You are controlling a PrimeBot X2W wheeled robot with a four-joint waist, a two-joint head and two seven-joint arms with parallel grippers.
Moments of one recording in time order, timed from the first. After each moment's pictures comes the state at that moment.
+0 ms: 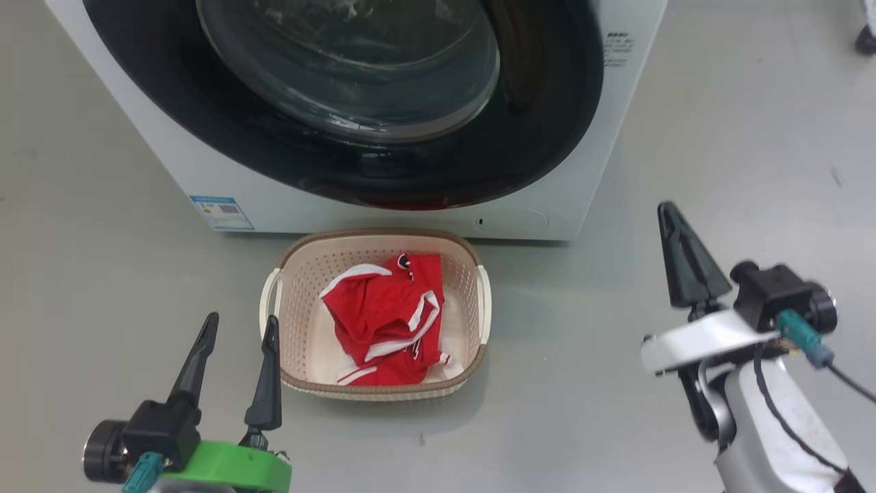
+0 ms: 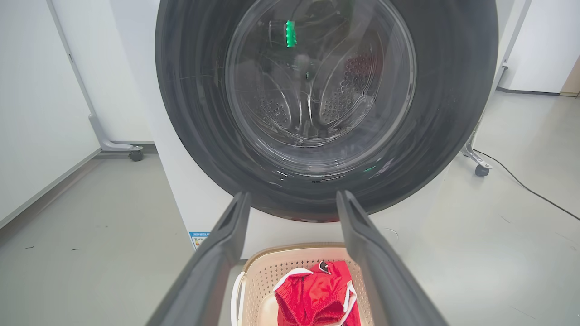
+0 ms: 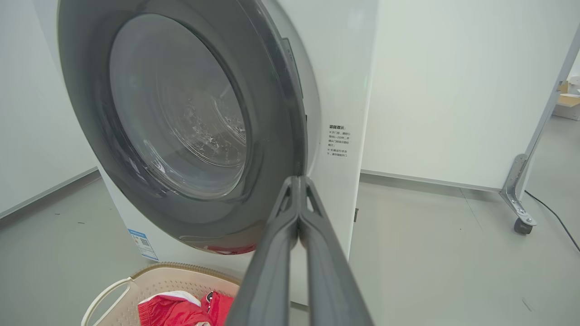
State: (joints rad) left arm 0.03 0.08 -0.20 0.01 -0.32 0.03 -0.24; right arm -0.20 -0.10 0.20 0.20 0.23 0.02 -0.26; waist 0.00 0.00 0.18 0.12
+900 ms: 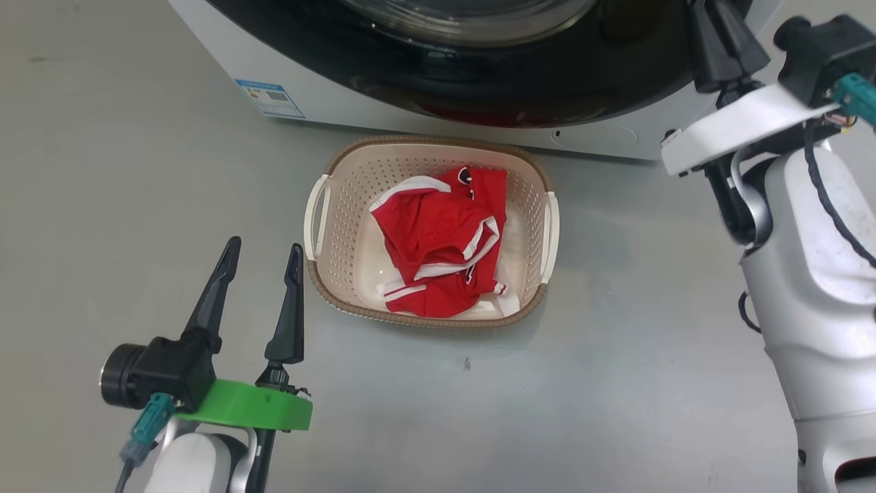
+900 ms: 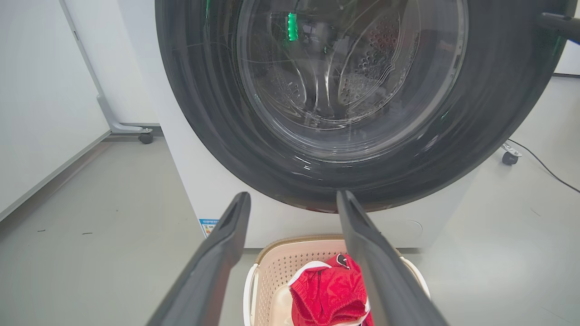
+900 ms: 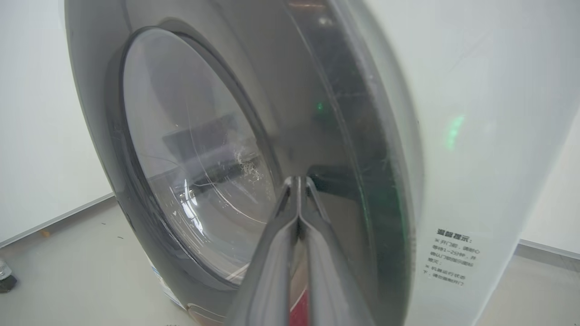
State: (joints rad) left arm -0.13 0.05 -0.24 0.02 -0.33 0.00 -0.25; right arm -0.73 -0.15 0.22 0.37 0.25 0.10 -0.18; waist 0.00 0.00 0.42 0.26
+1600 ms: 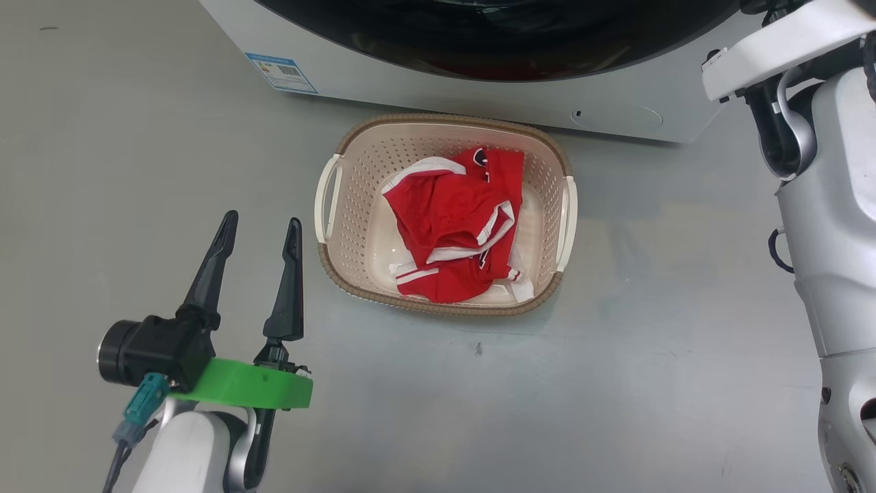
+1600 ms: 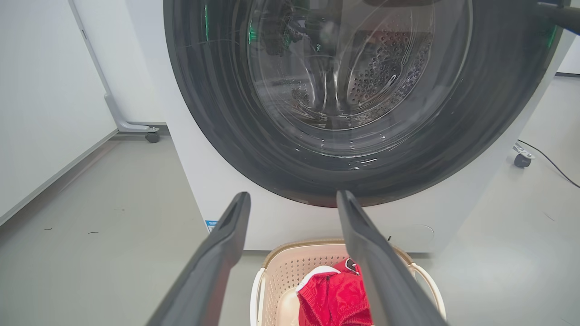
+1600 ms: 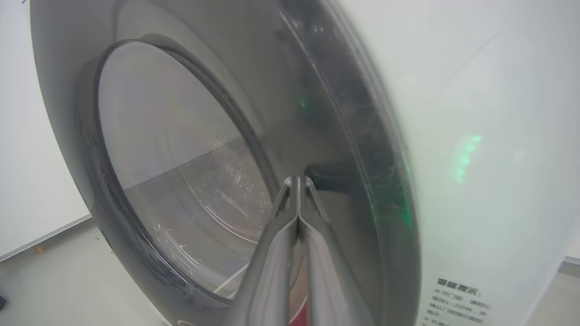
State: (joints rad) left arm -0.19 0.04 -0.23 0.03 -0.33 -0.01 -0.25; right arm -0.92 -0.18 0.19 0.52 0.26 0.12 -0.20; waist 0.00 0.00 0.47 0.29
